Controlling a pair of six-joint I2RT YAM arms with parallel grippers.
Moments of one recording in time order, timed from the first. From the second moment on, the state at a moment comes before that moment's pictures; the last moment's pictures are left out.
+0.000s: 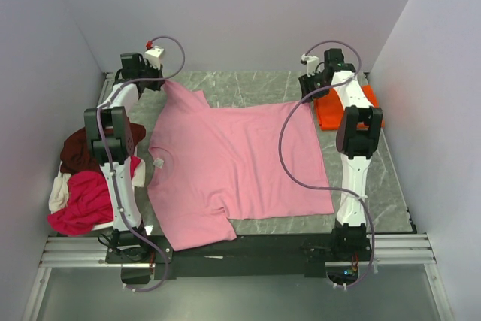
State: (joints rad) left arm 0.09 2.27 1.82 -0.09 0.44 0.29; right arm -0.03 2.40 2.18 -0.83 -0.38 -0.46
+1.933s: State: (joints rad) left arm 0.12 2.07 1.78 -0.08 0.47 0.23; right arm 0.03 2.19 2.22 -0.76 -0.37 -0.40
